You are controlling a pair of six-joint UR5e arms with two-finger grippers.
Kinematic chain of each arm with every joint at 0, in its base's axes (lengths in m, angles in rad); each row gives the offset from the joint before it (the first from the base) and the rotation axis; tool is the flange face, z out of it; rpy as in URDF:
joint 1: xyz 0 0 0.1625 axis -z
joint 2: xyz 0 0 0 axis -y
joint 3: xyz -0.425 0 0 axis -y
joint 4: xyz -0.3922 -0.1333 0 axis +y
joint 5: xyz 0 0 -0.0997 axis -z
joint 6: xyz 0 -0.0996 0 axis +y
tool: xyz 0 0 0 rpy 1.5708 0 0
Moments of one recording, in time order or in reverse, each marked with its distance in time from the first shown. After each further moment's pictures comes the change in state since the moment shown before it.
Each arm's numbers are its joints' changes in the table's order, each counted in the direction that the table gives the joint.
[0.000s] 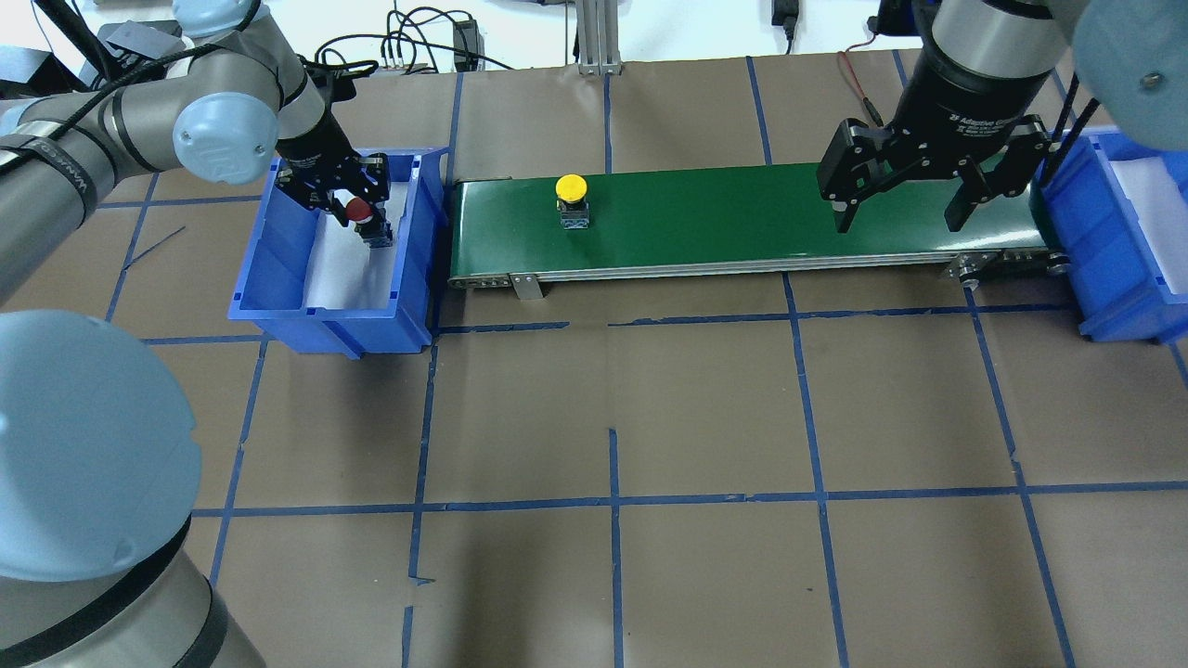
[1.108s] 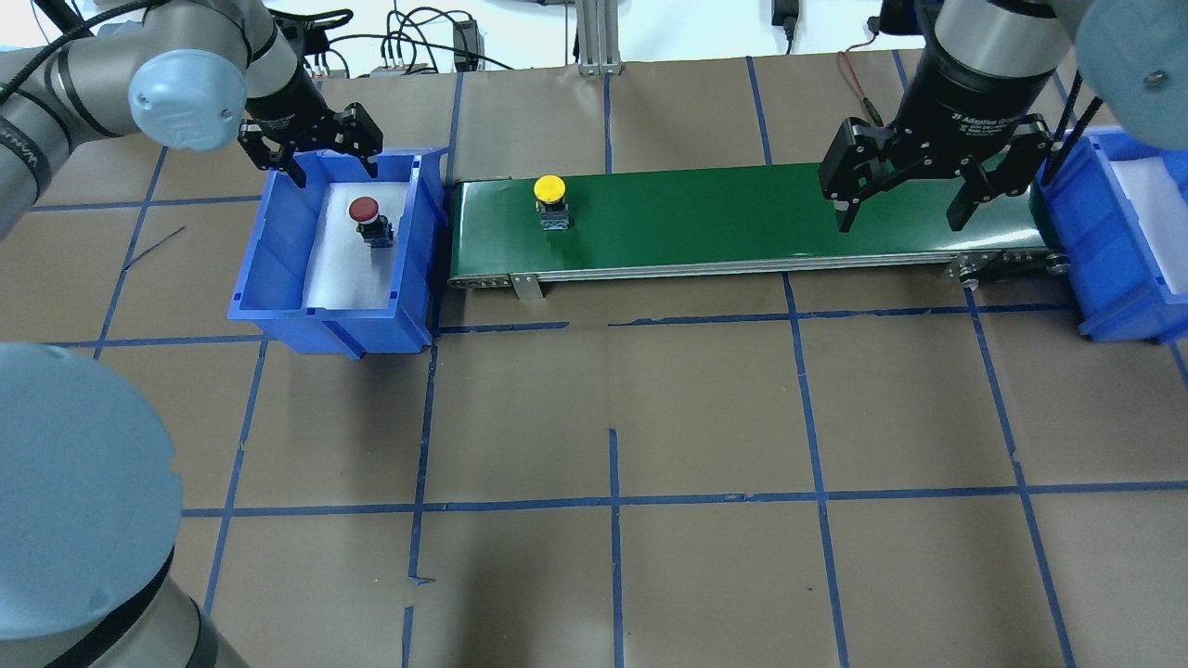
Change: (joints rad) left arm 0.000 0.027 0.055 0.014 0.009 0.030; right arm 0.004 0.000 -0.002 -0.001 0.000 0.002
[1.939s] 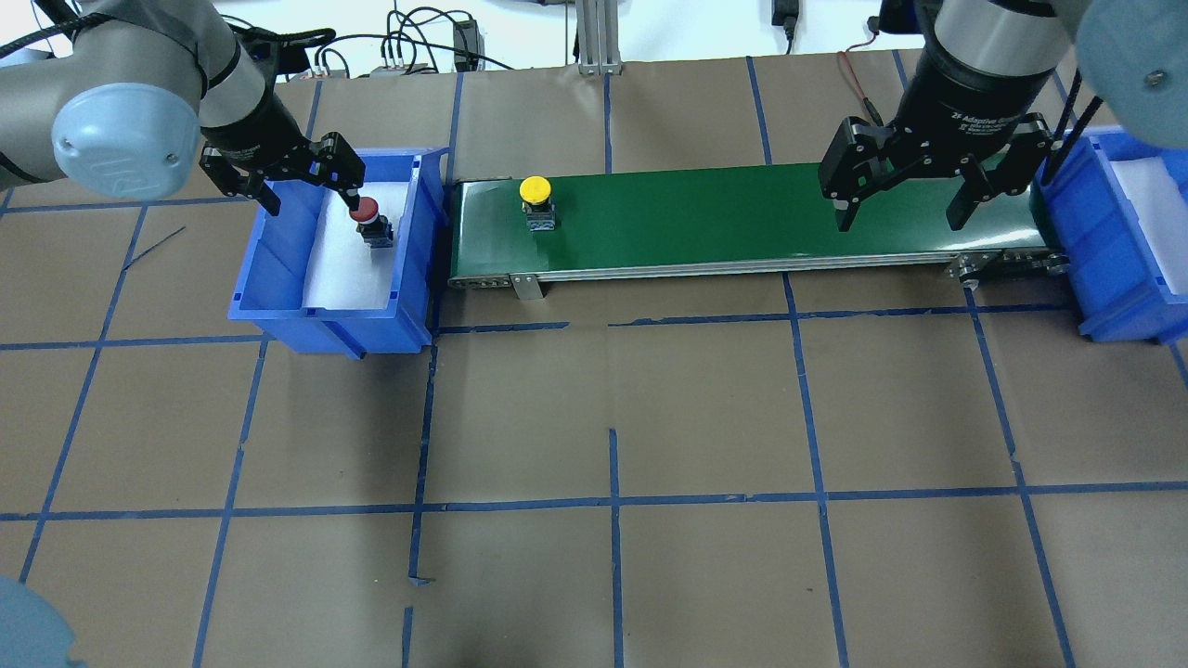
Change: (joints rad) left arm 0.002 0.250 -0.195 0.040 0.016 -0.043; right arm -0.001 0.000 -0.001 0.000 0.000 0.000
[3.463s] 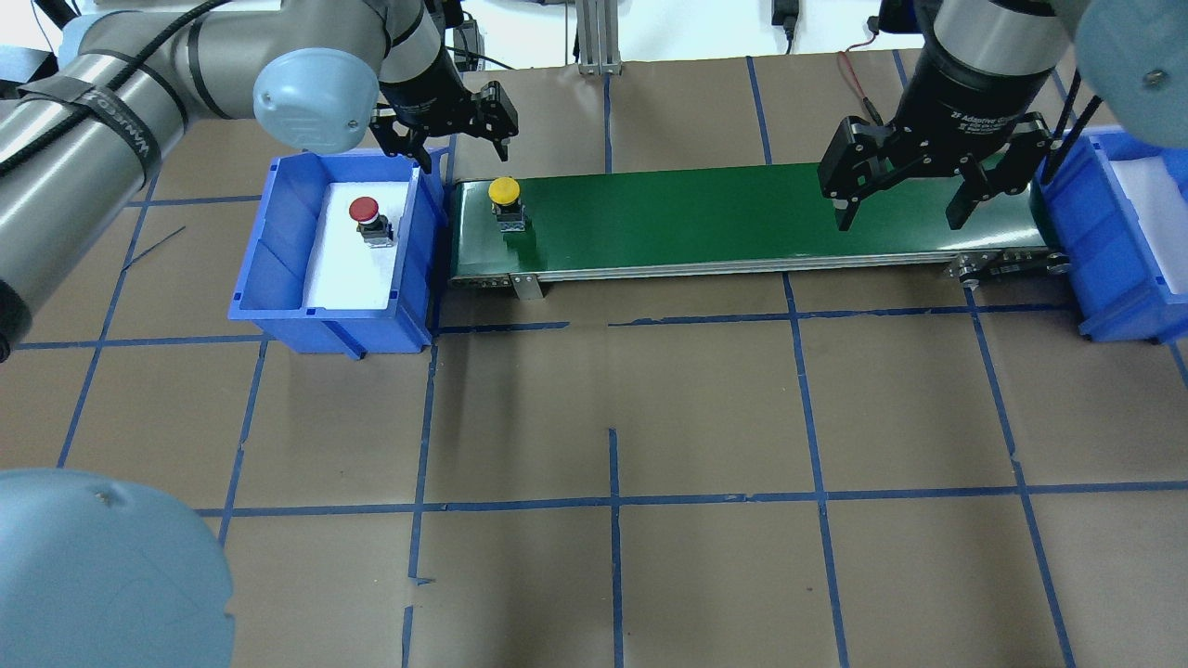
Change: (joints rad) left arm 0.194 -0.144 0.190 -0.017 -0.048 0.220; right arm -0.001 0.000 0.000 0.000 0.000 0.000
